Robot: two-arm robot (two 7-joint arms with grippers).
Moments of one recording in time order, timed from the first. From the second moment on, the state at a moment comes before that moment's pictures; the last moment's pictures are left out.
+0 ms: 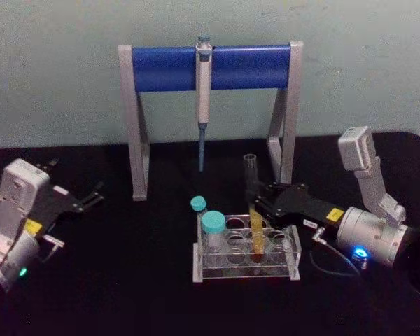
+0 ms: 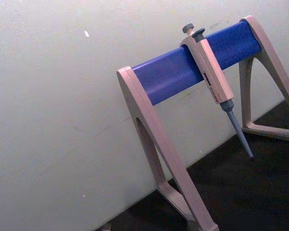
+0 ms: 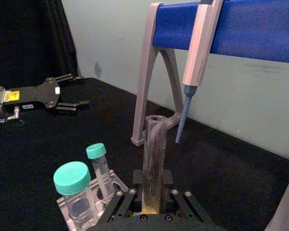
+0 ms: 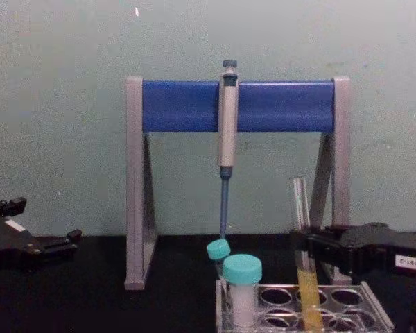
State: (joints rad) left arm -0.20 0.60 0.45 -1.41 -0.25 -0.12 0.03; right arm 0.35 0.47 -0.48 -1.33 0.53 0.05 0.60
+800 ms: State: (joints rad) left arm -0.20 0.60 0.45 -1.41 -0.25 -0.12 0.03; right arm 0.34 0.47 -0.47 -1.34 0.53 0.02 0.59
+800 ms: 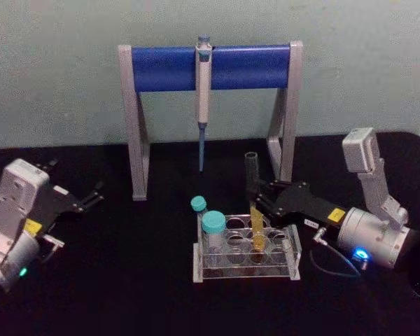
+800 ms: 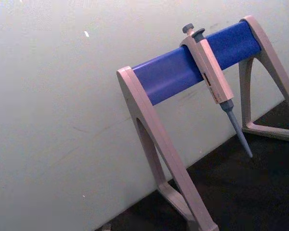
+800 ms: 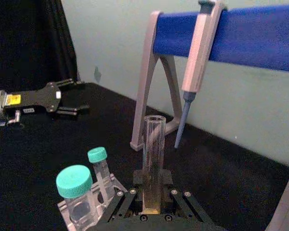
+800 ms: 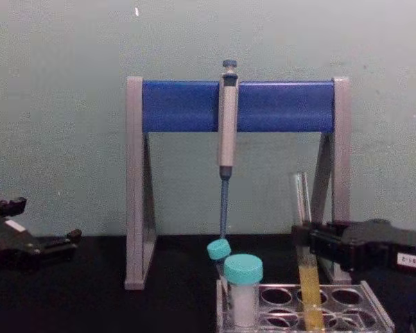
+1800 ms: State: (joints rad) left arm -0.20 0.60 0.45 -1.41 -0.25 -0.12 0.03; right arm 0.21 0.46 -0.37 -1.47 0.52 -0.21 0.58
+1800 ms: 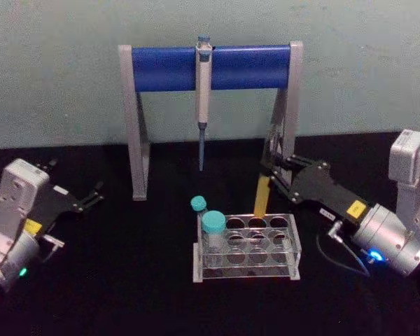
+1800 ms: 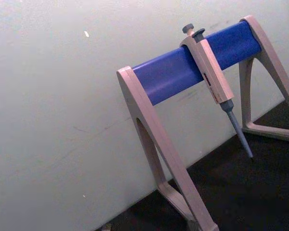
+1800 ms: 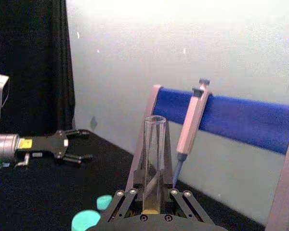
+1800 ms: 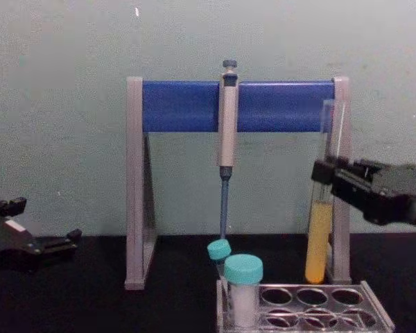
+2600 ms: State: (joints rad) left arm -0.20 0.60 0.45 -1.41 -0.25 -0.12 0.03; right arm 0.27 0.42 -0.37 -1.43 0.49 -0.21 0.58
